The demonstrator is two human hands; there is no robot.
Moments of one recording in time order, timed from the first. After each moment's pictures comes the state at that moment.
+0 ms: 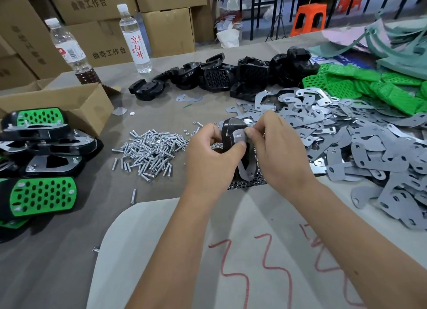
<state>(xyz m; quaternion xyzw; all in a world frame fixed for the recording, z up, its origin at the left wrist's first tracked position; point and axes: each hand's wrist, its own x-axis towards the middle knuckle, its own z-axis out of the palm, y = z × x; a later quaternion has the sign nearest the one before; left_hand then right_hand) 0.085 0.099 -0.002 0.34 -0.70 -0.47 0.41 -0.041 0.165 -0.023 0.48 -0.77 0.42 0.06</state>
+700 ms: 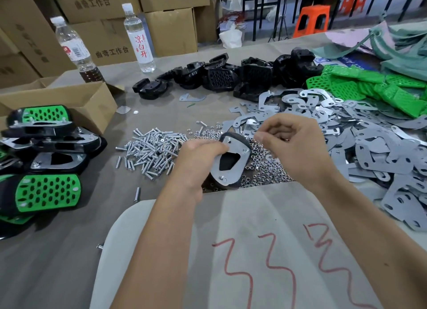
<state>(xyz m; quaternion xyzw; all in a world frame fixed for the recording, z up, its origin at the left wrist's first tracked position) 0.104 0.077 0.003 0.42 -0.56 -0.66 0.27 -0.063 0.177 -0.017 0.45 -0.65 0.60 -0.13</state>
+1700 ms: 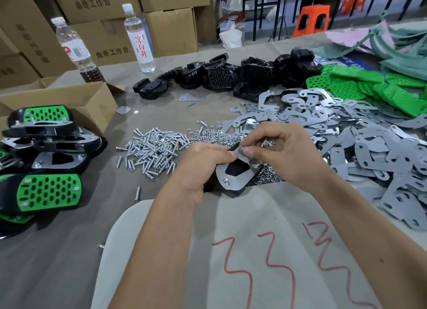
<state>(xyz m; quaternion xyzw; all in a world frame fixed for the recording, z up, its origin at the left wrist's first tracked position) 0.104 0.079 0.004 0.39 -0.57 -0.69 0.20 -0.060 0.176 -0.020 0.53 -0.56 0.59 -0.23</state>
